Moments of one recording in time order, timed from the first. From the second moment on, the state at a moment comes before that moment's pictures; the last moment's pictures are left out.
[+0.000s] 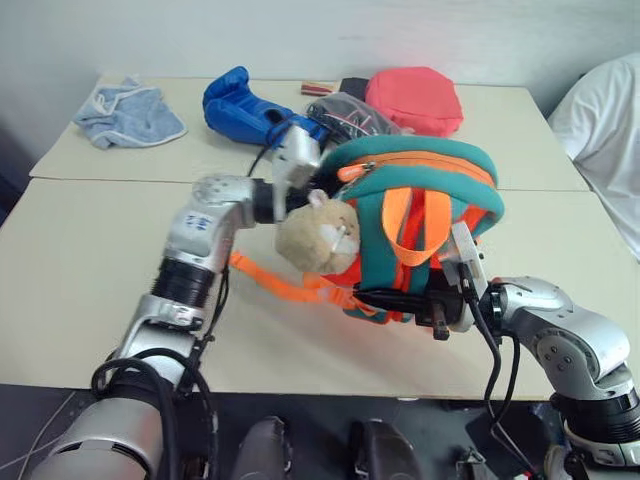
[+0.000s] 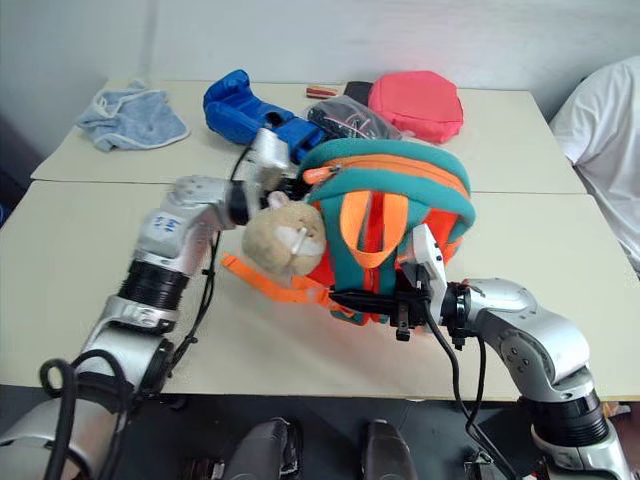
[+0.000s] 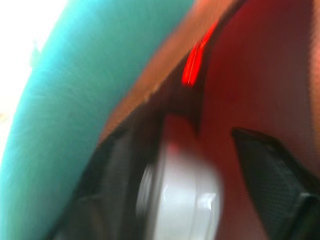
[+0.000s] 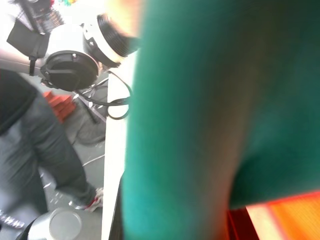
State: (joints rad) left arm -0.95 0.48 -0.08 0.34 -0.46 0.36 -1.24; right arm -0.31 -0.63 -0.01 -0.45 0.81 0.69 0.95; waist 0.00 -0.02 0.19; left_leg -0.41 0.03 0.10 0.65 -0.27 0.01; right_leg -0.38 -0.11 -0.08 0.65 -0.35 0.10
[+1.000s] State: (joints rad) left arm -0.34 0.47 0.09 -0.47 -0.53 0.33 -0.84; right arm -0.35 -0.60 0.03 -0.35 0.74 0.64 0.99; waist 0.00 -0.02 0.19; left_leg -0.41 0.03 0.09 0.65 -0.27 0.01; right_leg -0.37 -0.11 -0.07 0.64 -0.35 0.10
